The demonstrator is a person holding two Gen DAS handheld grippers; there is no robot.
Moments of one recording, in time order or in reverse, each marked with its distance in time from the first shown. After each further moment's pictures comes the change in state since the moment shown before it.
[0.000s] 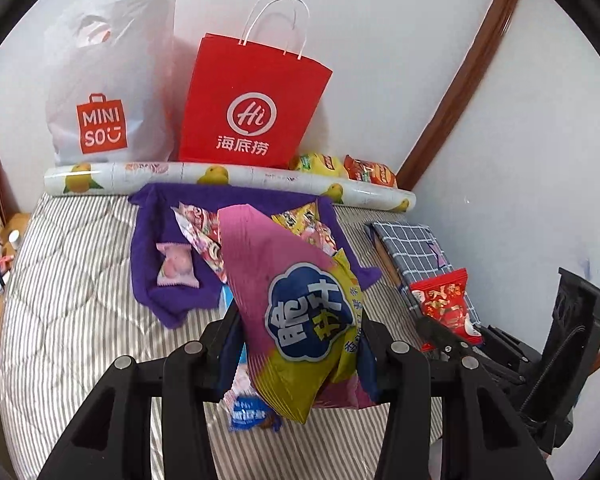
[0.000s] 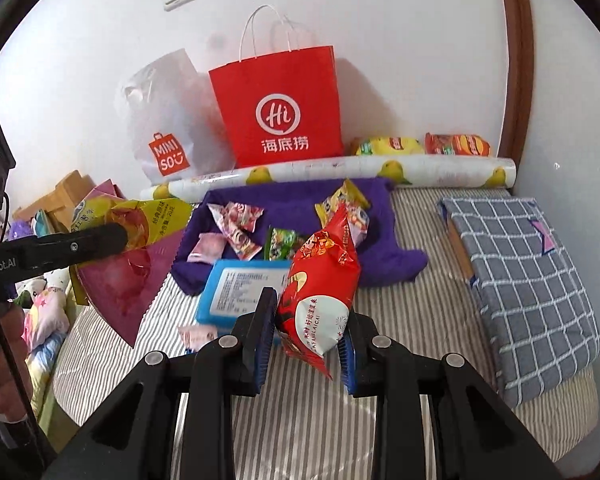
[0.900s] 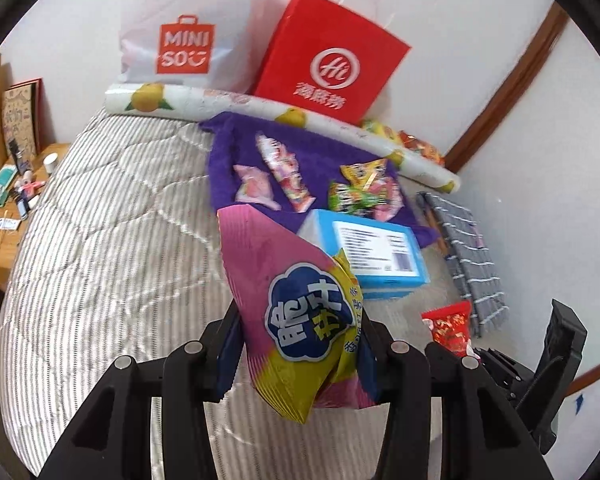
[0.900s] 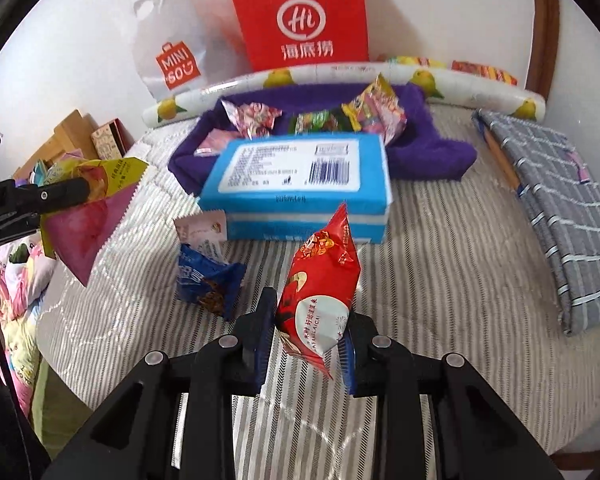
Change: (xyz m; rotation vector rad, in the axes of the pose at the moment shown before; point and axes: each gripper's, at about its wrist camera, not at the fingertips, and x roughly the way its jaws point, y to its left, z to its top) left arm -0.011 0.072 -0.059 -0.135 0.080 0.059; right arm 0.035 0.029 -0.087 -0.022 0.177 0.020
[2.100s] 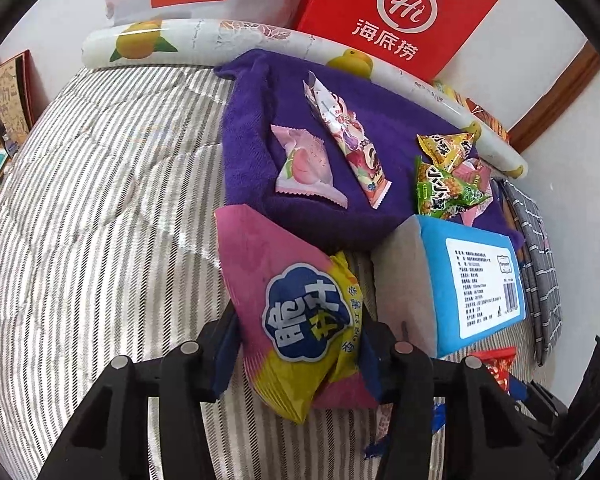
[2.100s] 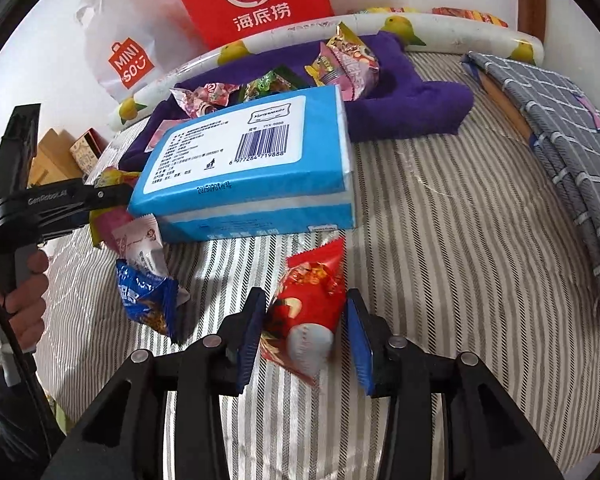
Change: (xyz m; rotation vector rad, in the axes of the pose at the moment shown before) left arm 0.122 0.039 0.038 -0.040 0.163 0.128; right arm 0.071 -0.038 0.007 0.118 0.119 0.044
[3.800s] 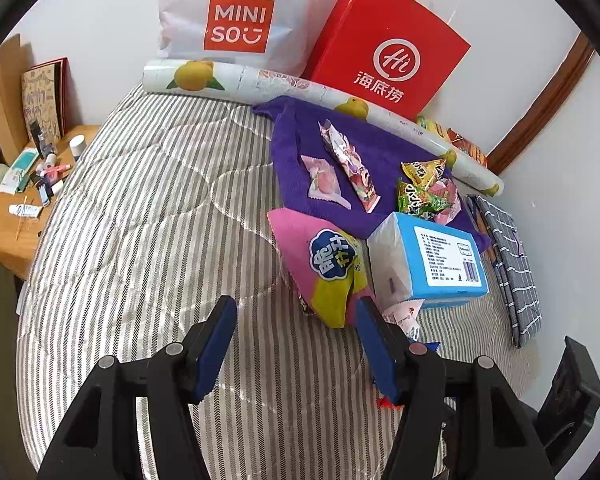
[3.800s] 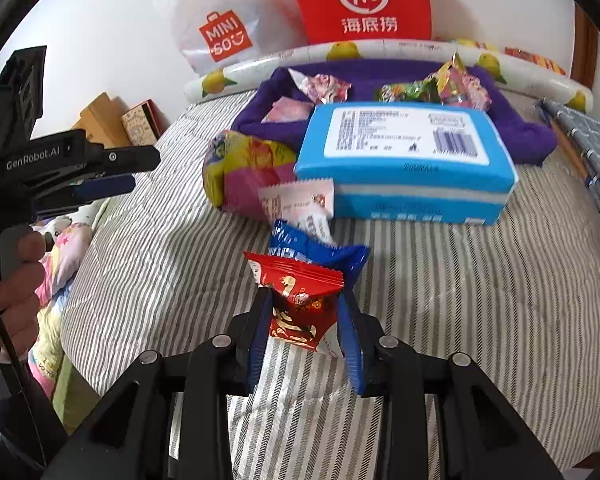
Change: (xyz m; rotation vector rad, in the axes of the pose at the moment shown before) left arm -0.086 0.032 -0.040 -0.018 -0.104 -0.023; right arm -0.016 0.106 -0.037 -0.141 -0.032 0.069
